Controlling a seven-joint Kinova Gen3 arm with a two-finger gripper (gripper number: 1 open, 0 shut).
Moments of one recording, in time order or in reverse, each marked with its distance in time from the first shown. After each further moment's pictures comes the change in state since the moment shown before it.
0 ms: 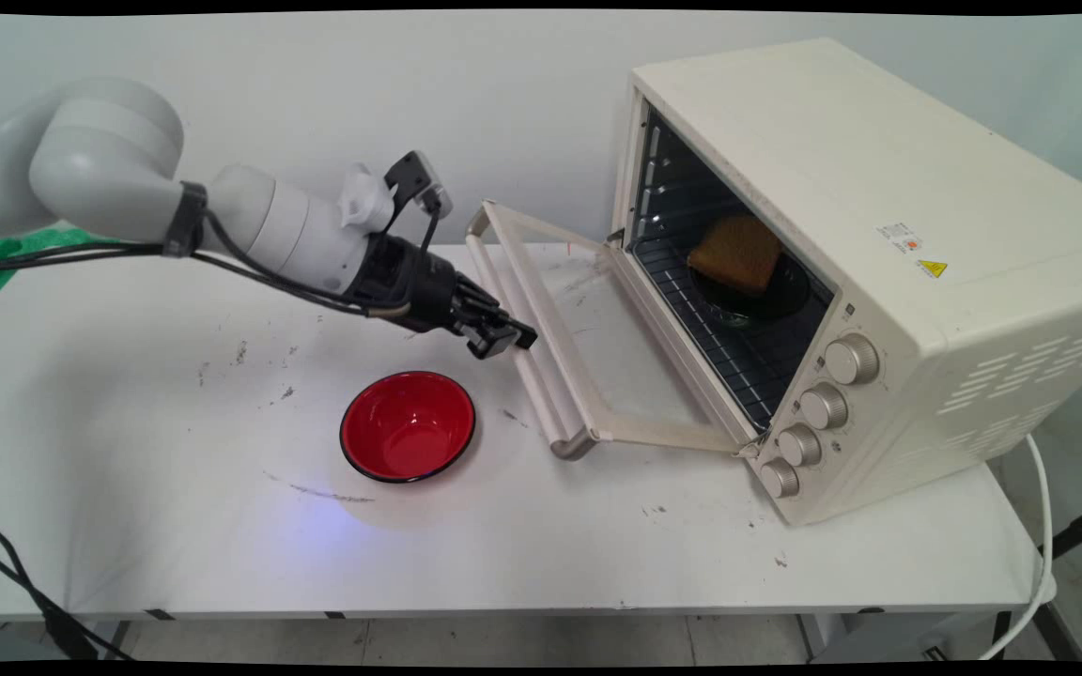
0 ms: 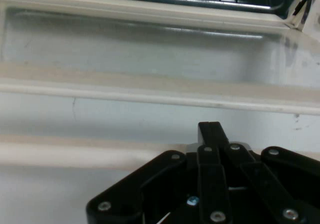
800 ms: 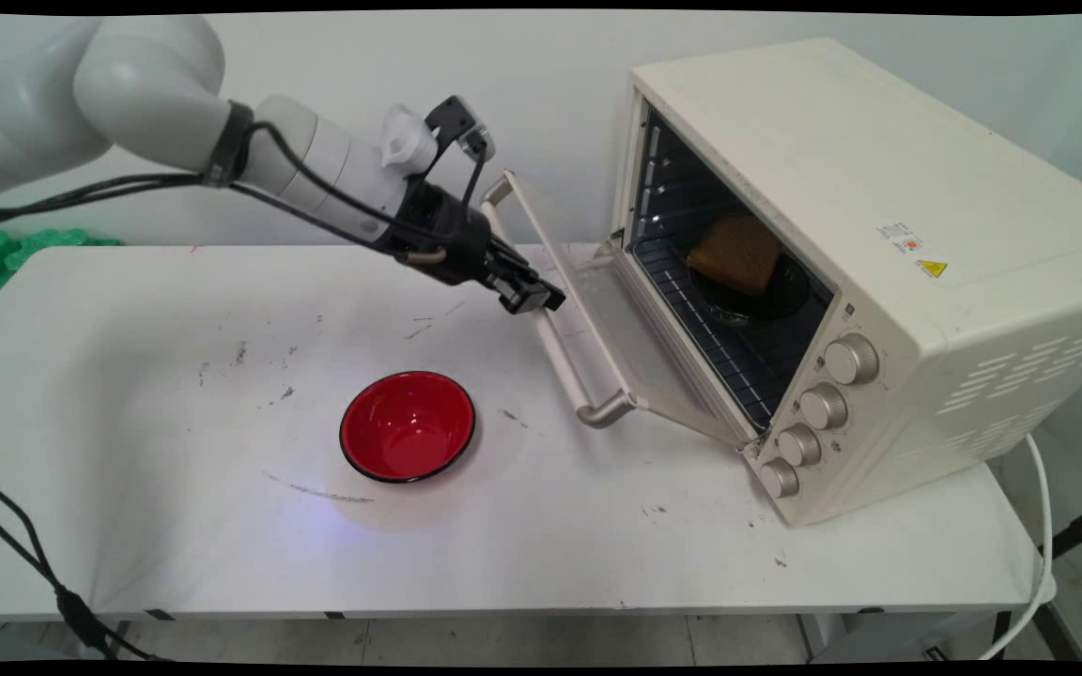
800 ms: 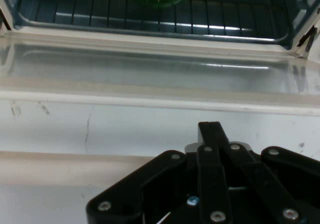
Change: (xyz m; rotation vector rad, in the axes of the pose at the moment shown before) arm 0.058 -0.007 0.003 0.003 -0.023 0.021
